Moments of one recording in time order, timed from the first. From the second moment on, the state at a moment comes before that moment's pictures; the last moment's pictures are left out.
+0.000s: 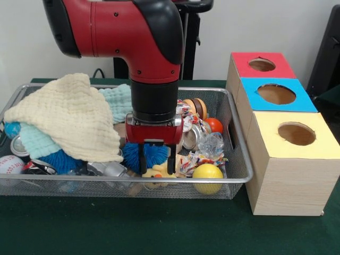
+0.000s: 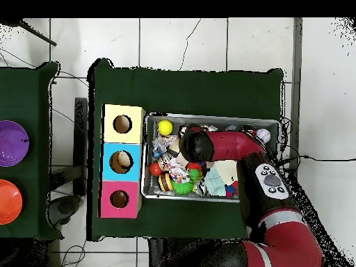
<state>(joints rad) -0.47 -0.43 0.26 1.48 -0.45 0.36 1.83</state>
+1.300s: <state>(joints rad) -0.48 -0.43 0.26 1.53 -0.45 0.34 1.83</state>
